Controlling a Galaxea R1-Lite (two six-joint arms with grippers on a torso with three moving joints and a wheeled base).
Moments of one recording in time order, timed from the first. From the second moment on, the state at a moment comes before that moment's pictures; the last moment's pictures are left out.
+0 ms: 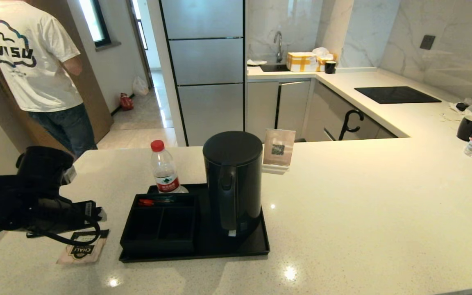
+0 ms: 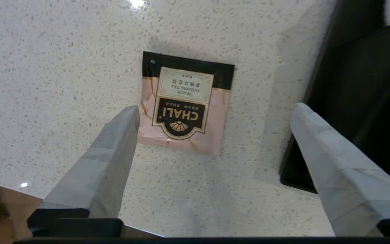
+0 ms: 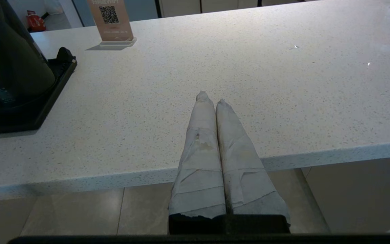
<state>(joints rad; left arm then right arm) 0.06 1.68 -0.84 0.09 0.21 -0.17 -0.01 0.00 0.00 0.00 -0.01 0.03</state>
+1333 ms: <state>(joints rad) -0.01 0.78 -1.01 0.80 0.02 -0.19 -0.01 0.00 0.00 0.00 -0.01 0.03</state>
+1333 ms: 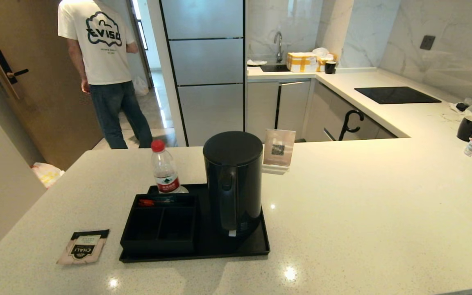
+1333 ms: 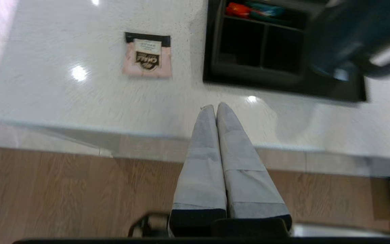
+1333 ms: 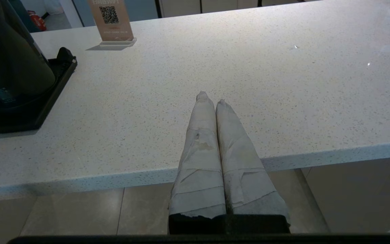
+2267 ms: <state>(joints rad) 0.03 0.22 -1.32 1.52 0.00 -0.19 -0.01 0.00 0.00 0.00 -0.01 0.03</state>
